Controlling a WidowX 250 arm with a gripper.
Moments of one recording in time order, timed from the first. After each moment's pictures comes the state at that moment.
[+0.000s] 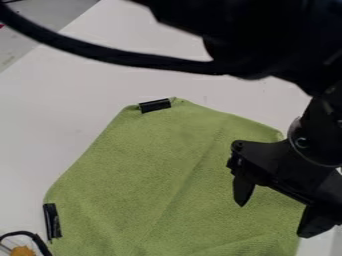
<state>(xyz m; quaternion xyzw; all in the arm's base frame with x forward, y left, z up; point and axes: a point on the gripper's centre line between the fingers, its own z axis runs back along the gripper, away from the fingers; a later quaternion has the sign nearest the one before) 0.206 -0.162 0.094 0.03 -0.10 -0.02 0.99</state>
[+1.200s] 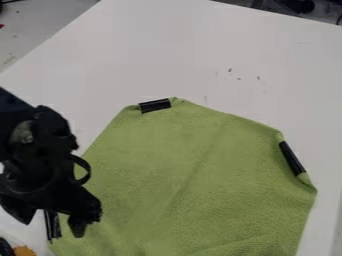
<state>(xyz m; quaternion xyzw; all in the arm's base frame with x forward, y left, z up) 0.125 0.045 0.051 0.08 -0.11 0.14 0.98</state>
